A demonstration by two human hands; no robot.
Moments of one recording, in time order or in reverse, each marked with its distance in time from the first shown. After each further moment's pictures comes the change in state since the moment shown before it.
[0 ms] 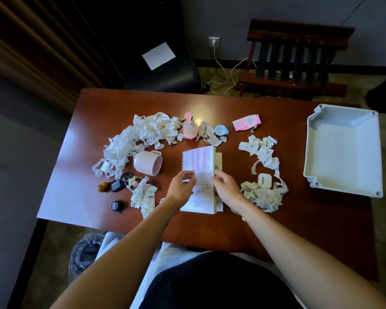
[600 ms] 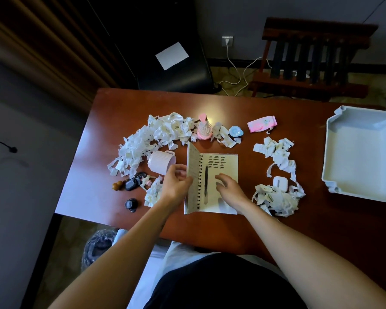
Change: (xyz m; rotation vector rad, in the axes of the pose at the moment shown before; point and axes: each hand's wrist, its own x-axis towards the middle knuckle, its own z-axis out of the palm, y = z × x) left_hand -0.012 0.014 -0.049 -0.130 0.178 0.035; right_hand 0.029 0.013 0.027 -0.098 -0.049 0.062
